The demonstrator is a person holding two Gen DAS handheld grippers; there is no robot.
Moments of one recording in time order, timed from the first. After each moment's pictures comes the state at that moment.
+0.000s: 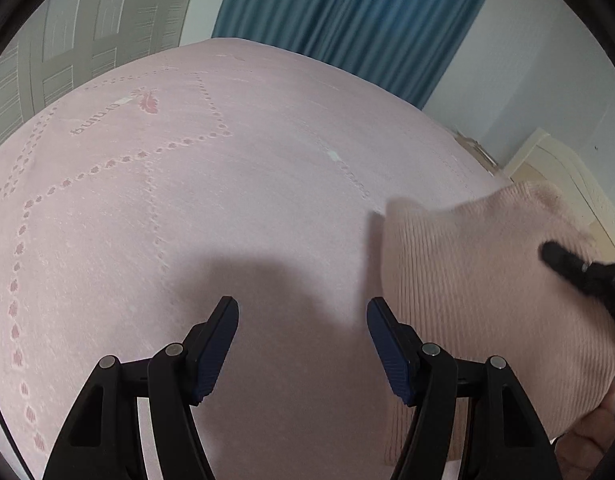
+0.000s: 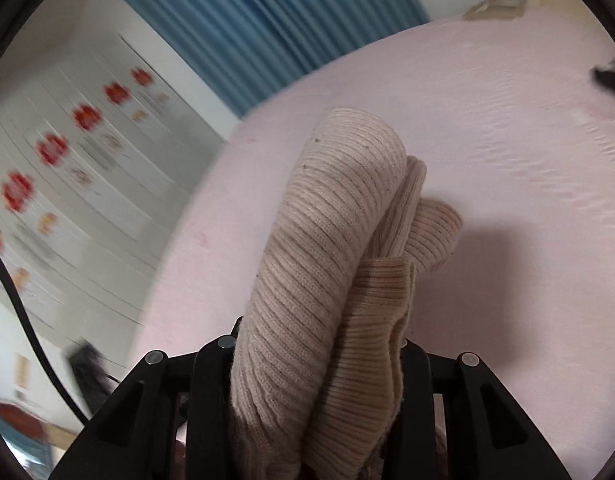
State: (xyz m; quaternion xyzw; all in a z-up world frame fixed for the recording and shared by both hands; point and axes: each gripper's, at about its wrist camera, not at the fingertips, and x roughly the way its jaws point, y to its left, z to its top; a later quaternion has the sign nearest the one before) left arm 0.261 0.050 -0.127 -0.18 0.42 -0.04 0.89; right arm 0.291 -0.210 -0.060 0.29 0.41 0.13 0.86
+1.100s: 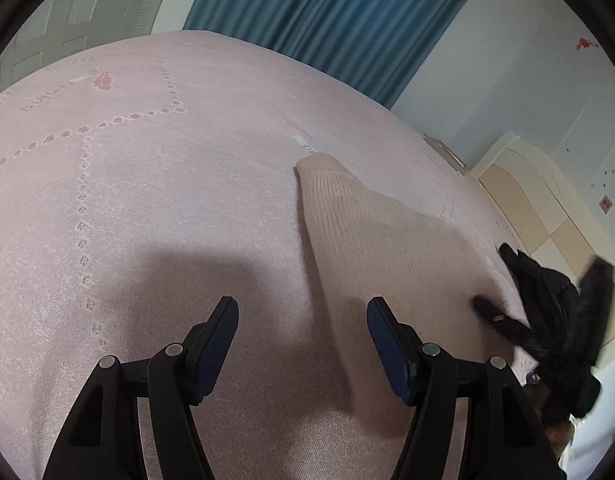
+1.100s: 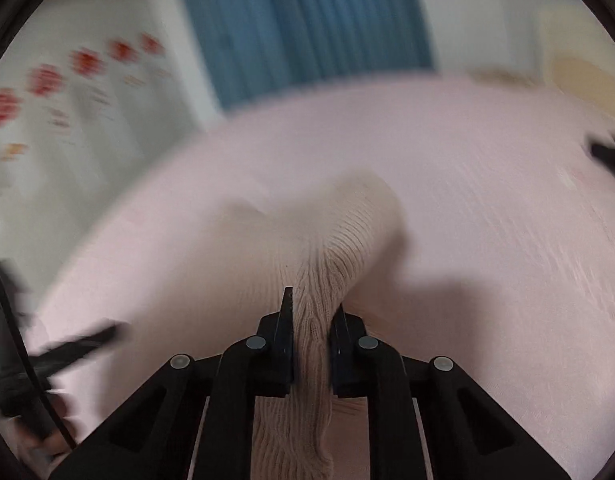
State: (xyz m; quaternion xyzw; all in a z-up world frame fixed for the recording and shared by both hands) left arm 0.289 0.025 -0.183 -0.20 0.40 -0.12 0.89; right arm 0.303 -0.240 -0.147 0.11 0.41 0.05 0.90
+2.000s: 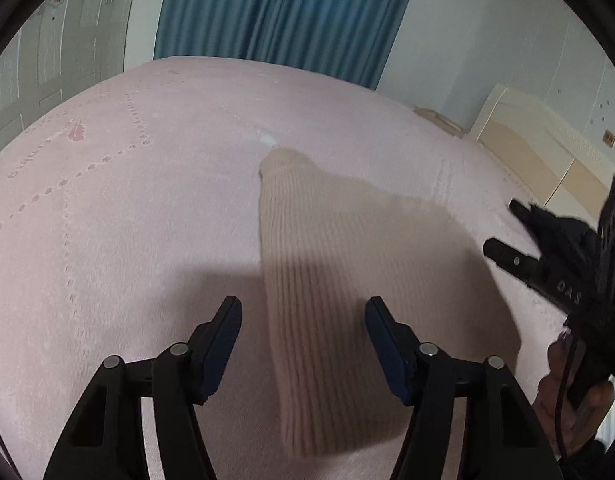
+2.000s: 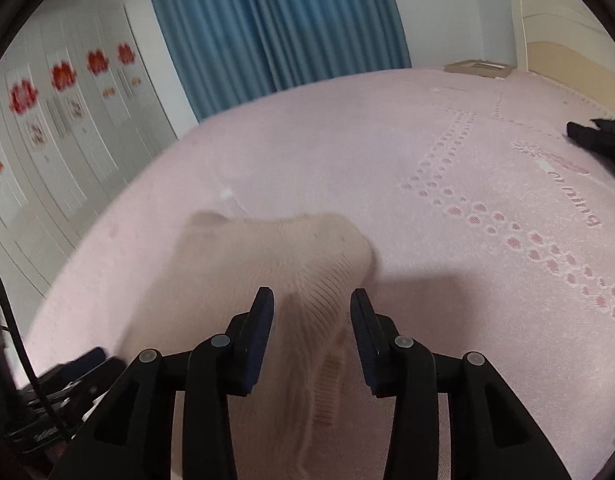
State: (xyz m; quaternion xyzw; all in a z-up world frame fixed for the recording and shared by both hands) left arm 0.289 -0.020 -0.164 -0.11 0.39 -0.12 0.91; right arm 0.304 -0.254 -0.126 0.14 0.37 0.04 0.92
